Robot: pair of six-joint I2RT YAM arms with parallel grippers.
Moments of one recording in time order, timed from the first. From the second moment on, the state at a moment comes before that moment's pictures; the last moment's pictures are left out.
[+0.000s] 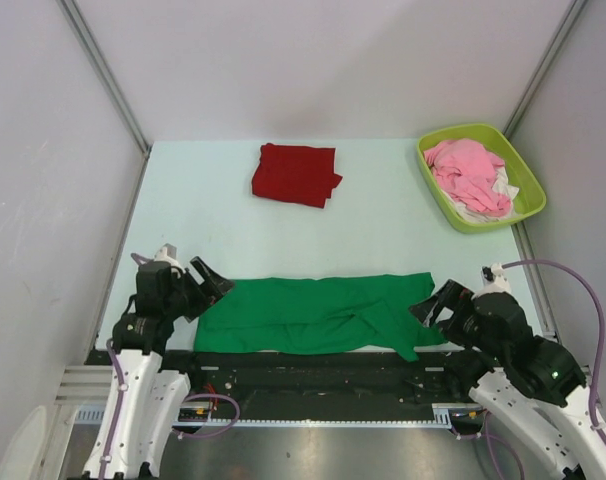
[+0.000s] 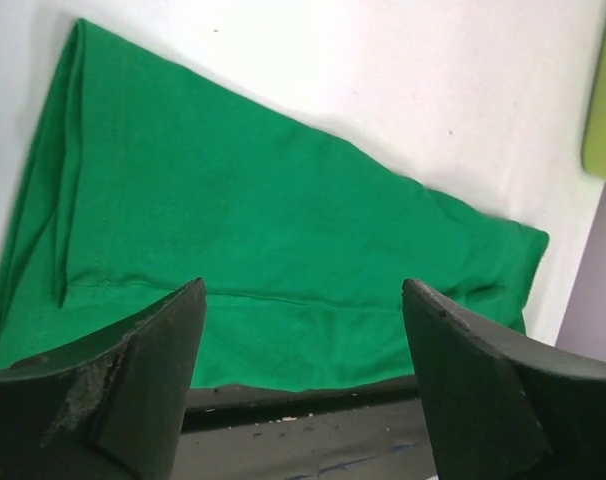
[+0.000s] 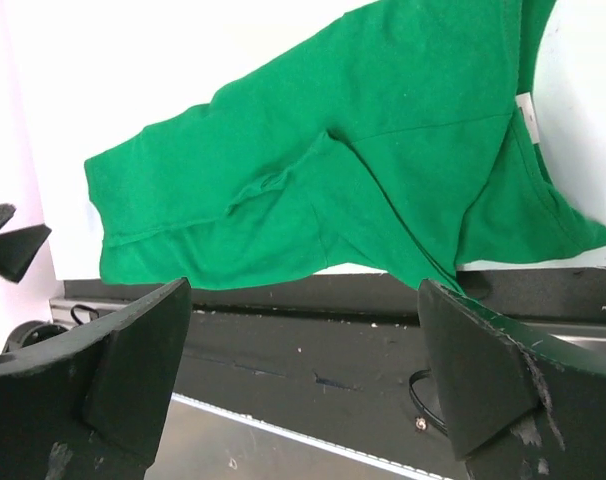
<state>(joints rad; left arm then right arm) -0.02 0.53 0.55 -0.78 0.25 -0.70 0.65 0.25 0.72 -1.10 0.15 0.99</state>
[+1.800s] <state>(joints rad) -0.02 1.30 0.58 -0.43 0.35 -0.71 0.14 1.41 0.66 -0.29 0.12 0.85</state>
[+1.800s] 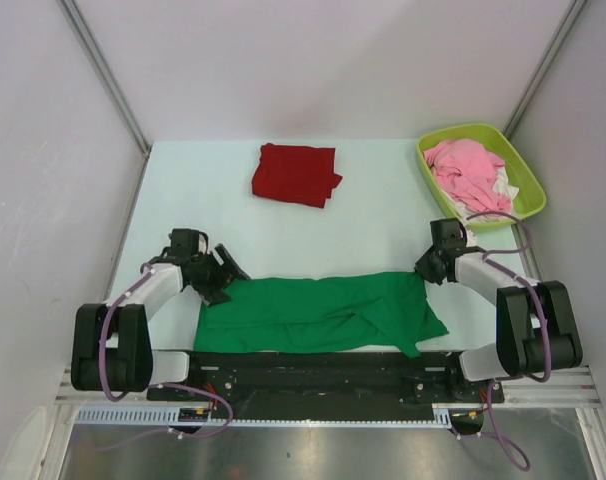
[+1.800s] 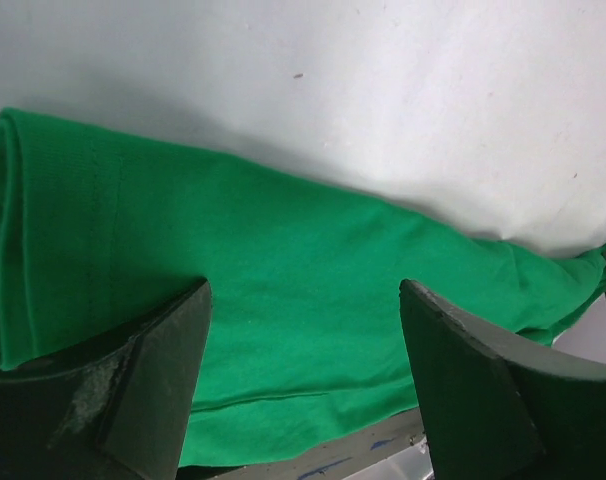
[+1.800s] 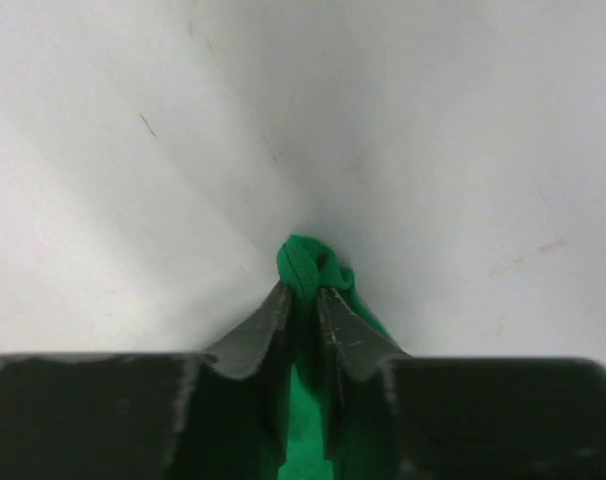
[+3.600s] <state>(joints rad) -0.01 1.15 0.77 -0.40 0.39 -0.70 0.30 1.63 1.22 -0.51 -0.02 0.42</state>
